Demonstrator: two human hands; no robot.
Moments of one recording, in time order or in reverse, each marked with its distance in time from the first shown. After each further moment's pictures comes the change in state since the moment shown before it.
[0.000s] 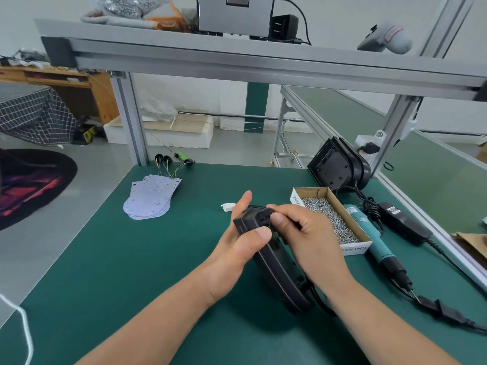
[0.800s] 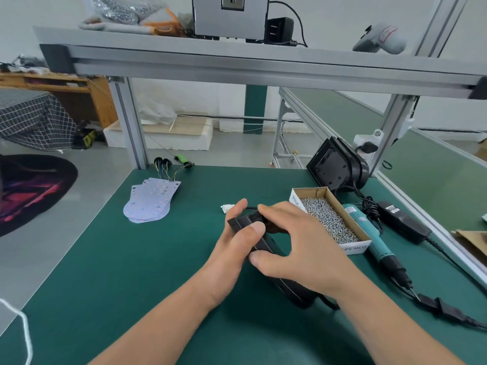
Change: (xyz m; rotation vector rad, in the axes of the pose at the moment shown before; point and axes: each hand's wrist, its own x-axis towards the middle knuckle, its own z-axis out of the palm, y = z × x) left_hand 0.000 -0.007 -0.003 -0.049 0.090 -0.093; right_hand -0.006 -0.026 -0.008 -0.356 -0.276 -0.077
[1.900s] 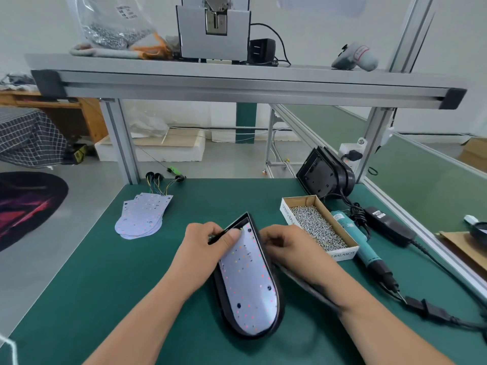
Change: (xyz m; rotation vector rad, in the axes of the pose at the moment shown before) left_hand 0.022 0.018 -0.039 0.702 0.293 0.069; right_hand 0.021 0.052 0.008 0.217 -0.126 0.204
